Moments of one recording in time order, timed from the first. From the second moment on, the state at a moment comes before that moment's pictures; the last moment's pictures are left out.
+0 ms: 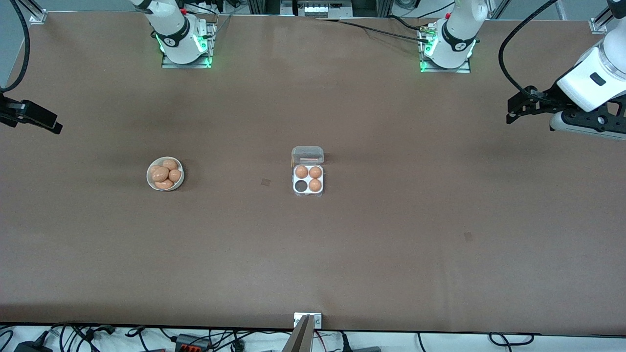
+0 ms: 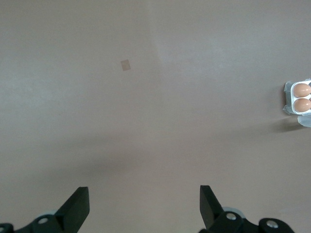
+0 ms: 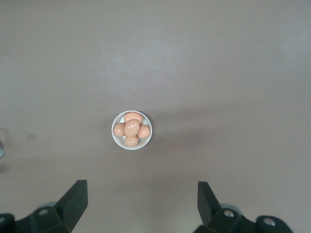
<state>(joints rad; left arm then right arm) 0.08 0.00 -0.16 -1.61 -0.04 1.59 0.06 -0.02 0.11 -0.02 -1.42 -0.03 1.51 0.10</state>
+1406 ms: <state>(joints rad) 0.08 0.00 -0.16 -1.61 -0.04 1.59 0.06 -0.05 0.51 -0.02 -1.44 0.05 1.44 0.10</state>
